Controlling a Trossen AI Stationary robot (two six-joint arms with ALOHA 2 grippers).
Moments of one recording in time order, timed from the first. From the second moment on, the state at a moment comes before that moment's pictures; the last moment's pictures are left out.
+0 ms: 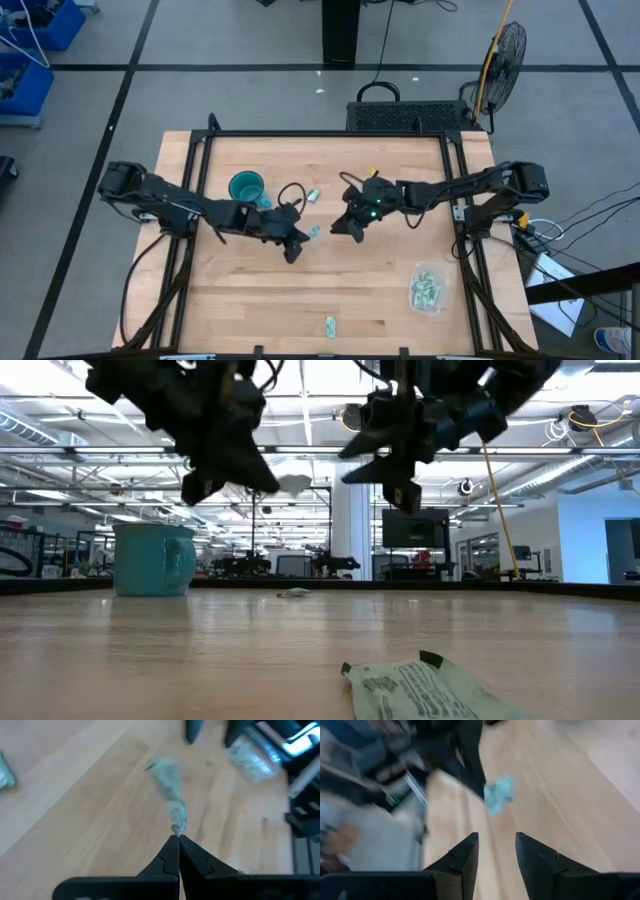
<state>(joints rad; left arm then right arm) -0.18 1.47 0.79 0.01 -0.11 -0.73 -0.06 1.52 0.80 0.23 -0.35 0.69</state>
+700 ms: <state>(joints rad) -0.13 1.43 0.79 0.21 -0.18 -0.68 -0.06 1.52 0.69 0.69 -0.15 0.91</state>
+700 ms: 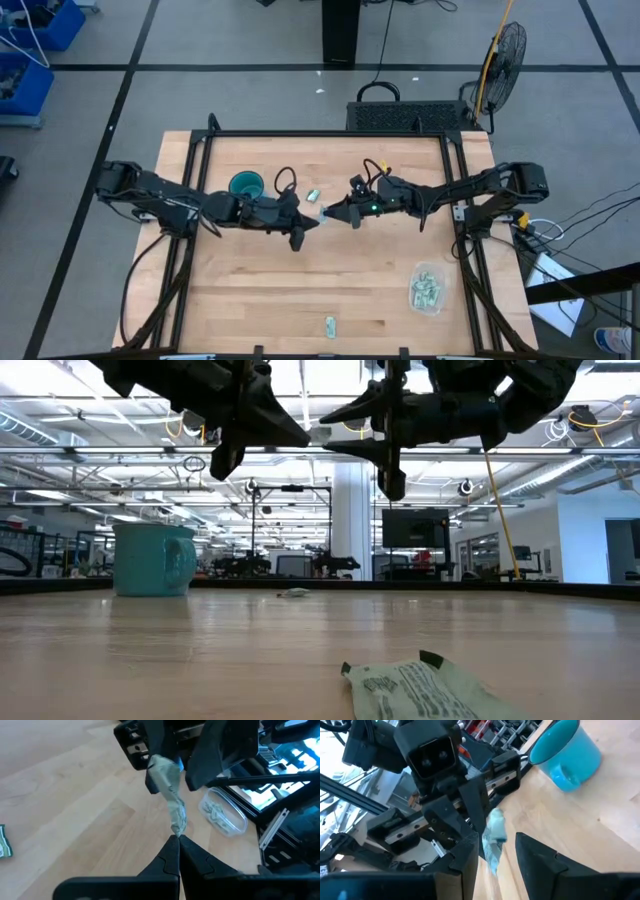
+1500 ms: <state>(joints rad) -0.10 1.43 0.79 0.21 -0.16 -0.69 -0.05 1.52 0.69 0.66 -0.10 0.87</state>
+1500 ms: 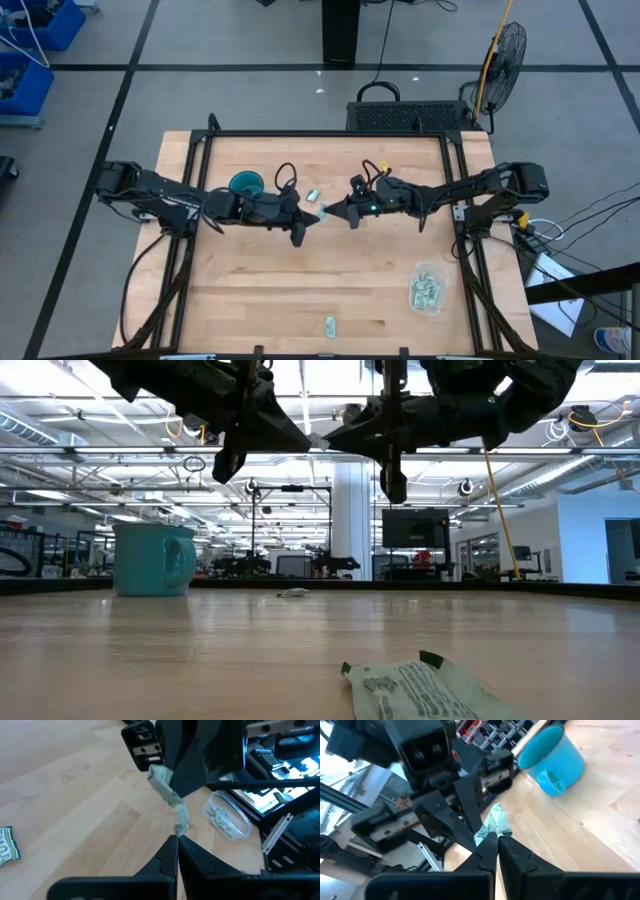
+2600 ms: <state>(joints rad) -0.11 1.43 0.79 0.14 -0.05 -0.76 0.31 1.48 0.69 -0.26 -0.90 1.01</state>
